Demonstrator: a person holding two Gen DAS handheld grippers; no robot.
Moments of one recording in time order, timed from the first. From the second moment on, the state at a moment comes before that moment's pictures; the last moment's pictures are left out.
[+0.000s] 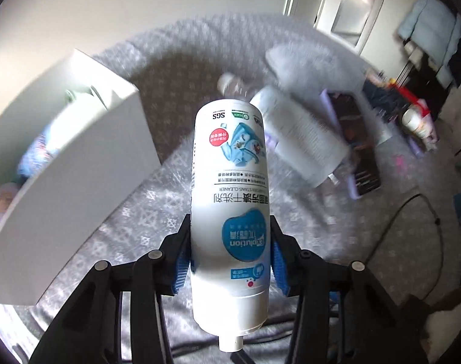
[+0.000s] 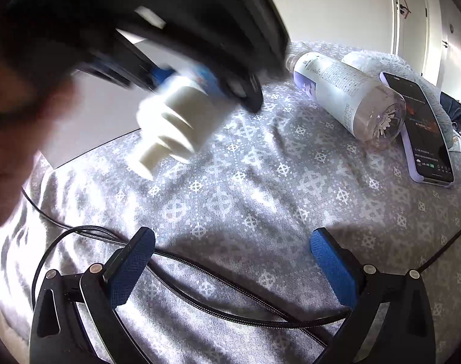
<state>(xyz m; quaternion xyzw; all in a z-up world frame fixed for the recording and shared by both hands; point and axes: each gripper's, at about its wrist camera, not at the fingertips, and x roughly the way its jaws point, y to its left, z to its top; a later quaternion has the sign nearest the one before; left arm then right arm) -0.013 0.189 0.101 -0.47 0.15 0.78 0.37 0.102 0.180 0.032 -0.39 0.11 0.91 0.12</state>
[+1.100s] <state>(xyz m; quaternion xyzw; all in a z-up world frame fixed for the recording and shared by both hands) -0.121 0.047 0.158 -0.37 -0.05 0.92 0.07 0.101 0.189 0.027 -0.39 0.12 0.91 0.11</state>
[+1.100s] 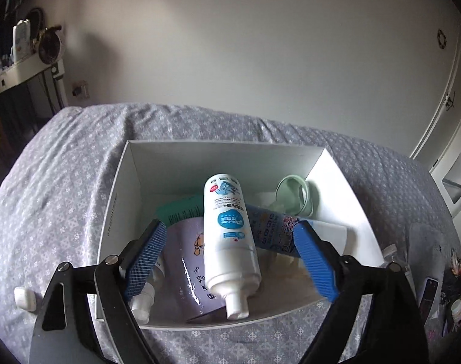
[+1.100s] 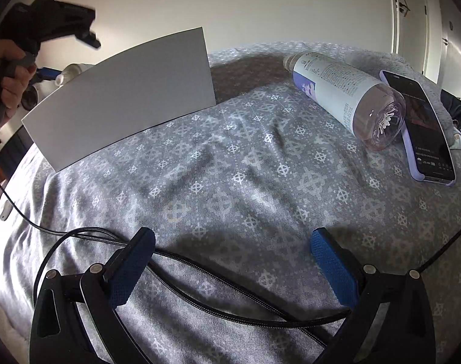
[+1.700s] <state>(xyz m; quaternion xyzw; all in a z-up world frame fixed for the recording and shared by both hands) -0.005 0.031 0.080 -0.41 0.03 0.91 0.06 0.102 0.185 0.017 -0.40 0.09 0.91 0.12</state>
